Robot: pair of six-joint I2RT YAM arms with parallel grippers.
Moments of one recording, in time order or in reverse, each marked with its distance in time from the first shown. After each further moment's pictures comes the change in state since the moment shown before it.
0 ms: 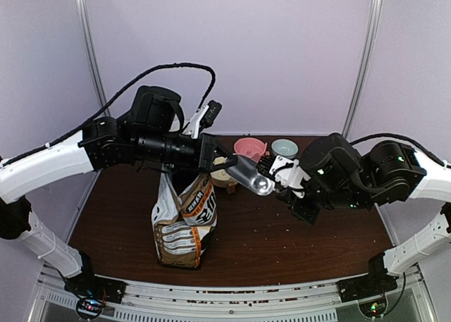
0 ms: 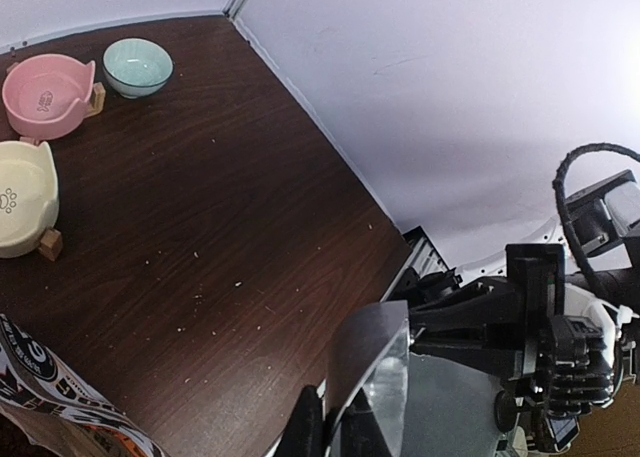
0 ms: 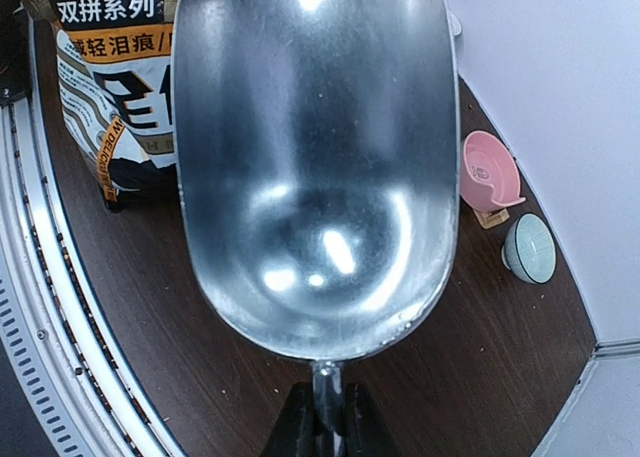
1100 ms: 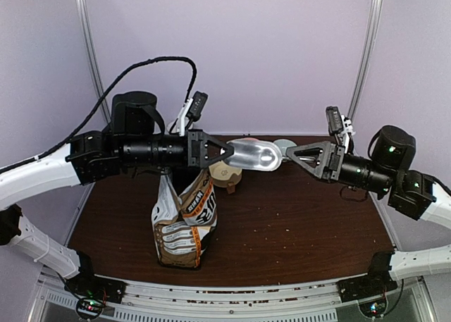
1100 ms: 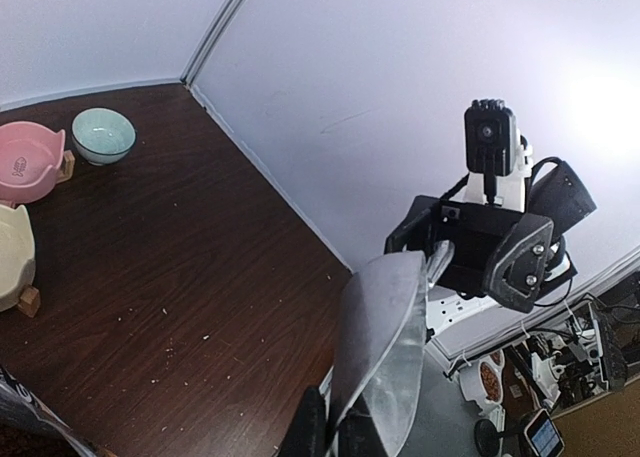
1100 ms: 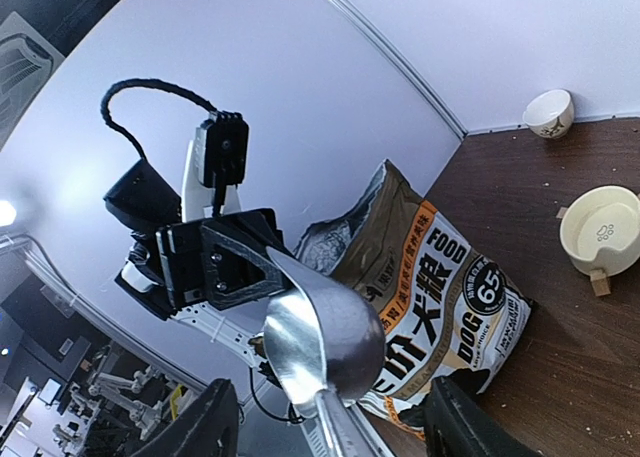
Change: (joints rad) left arm -0.003 -0.121 -0.165 0.259 -0.011 0.000; right arm -0.411 -0.409 -0.501 0.914 -0.688 0.773
